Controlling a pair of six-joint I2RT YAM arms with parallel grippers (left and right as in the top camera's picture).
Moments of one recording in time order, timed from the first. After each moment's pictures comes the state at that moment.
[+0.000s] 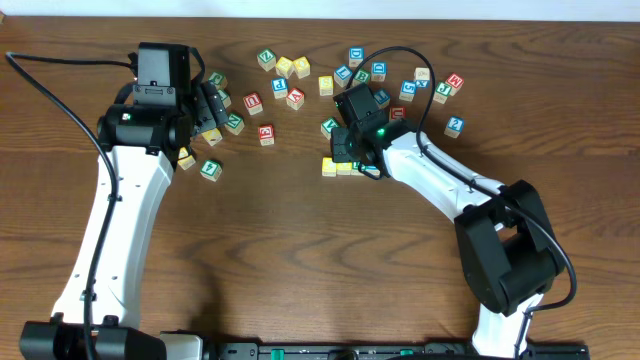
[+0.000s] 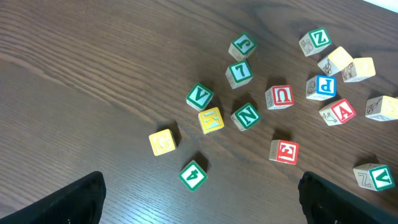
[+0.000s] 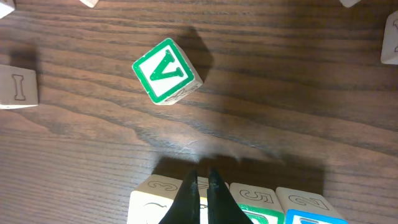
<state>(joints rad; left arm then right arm) -0.07 1.51 1.41 -0.87 -0.22 -0.40 0.54 1.98 1.38 -0.46 0.03 0.47</state>
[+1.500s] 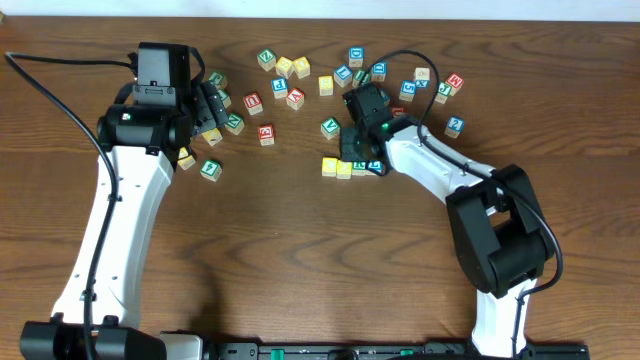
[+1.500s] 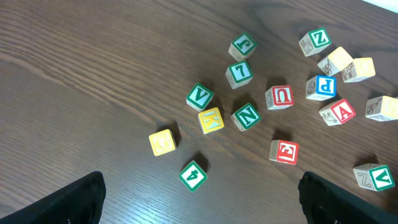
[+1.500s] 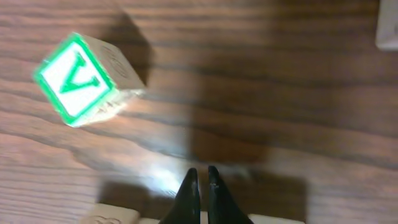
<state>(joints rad) -0.07 1.51 1.41 -0.87 -0.22 -0.40 0.49 2.07 1.40 -0.47 0.02 0.48</state>
